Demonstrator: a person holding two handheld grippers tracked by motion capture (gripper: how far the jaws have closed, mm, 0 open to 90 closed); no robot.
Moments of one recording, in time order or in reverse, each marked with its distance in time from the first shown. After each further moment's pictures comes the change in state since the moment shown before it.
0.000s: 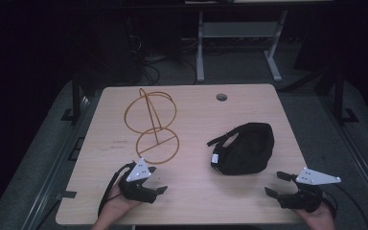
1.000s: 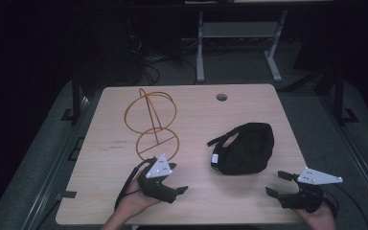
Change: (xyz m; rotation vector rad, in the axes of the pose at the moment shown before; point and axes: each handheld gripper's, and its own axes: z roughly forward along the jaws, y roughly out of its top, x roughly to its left) left arm -0.033 0.060 0.019 -0.056 -0.103 0.067; right arm 0.000 0.001 -0.003 -0.012 0.005 0.001
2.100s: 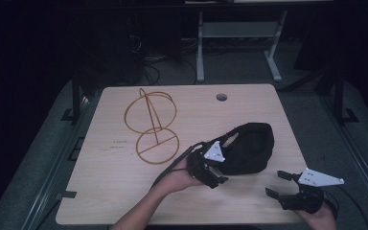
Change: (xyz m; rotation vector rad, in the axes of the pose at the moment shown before) left arm -0.008 0.084 0.102 0.141 -0.157 0.186; right arm 0.003 0.001 -0.002 -0.032 0.015 -0.023
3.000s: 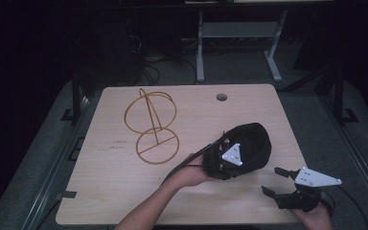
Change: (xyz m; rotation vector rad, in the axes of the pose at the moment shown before) left arm -0.008 0.041 0.005 0.002 -0.124 0.152; right arm 0.012 0.015 0.003 -0.042 -0.018 -0.073
